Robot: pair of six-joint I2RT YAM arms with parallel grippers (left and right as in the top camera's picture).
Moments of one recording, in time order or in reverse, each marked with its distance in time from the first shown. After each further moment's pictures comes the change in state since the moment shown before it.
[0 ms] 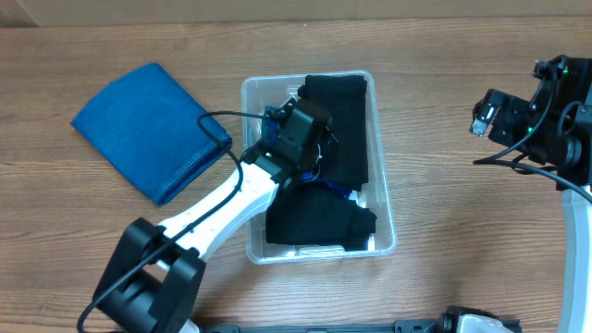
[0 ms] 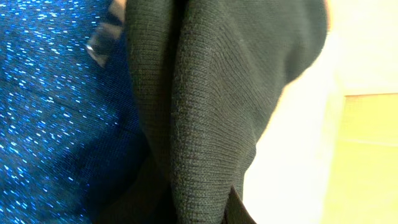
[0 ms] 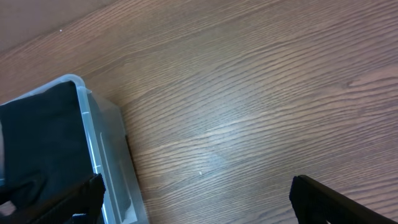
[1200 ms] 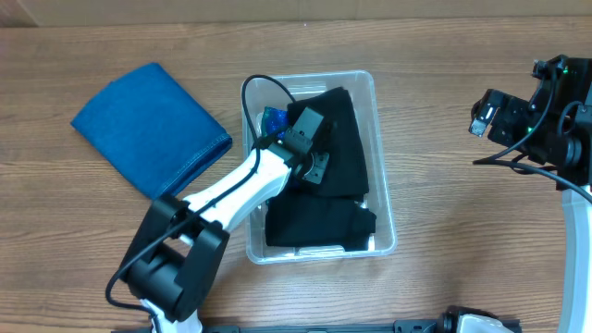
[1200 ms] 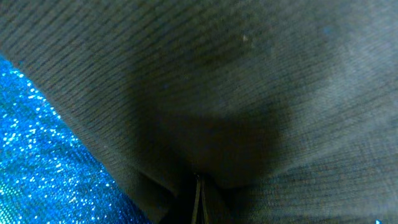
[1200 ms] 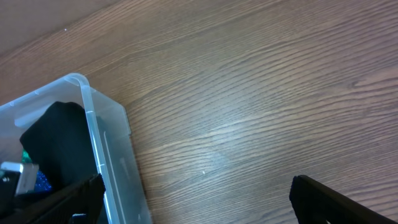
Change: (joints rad) left arm 0.011 0.161 0.118 -0.378 -0.085 0.959; right arm 0.000 0.000 0.000 0.000 -0.014 0.000
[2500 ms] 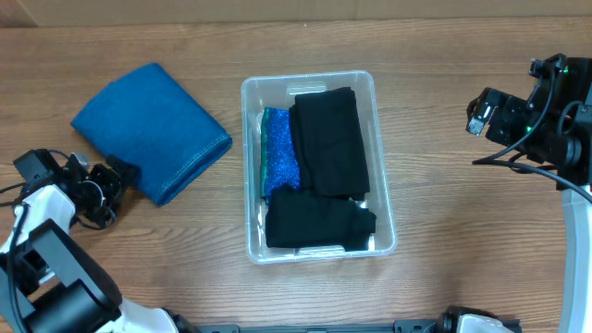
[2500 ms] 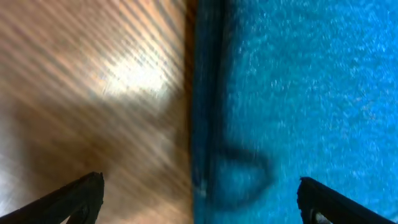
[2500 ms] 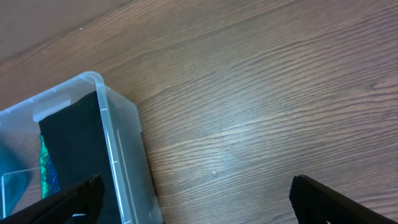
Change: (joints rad) left arm 1.263 -0.149 -0.297 0.034 0.517 -0.040; right arm 0.000 0.001 0.000 0.007 -0.048 -0.001
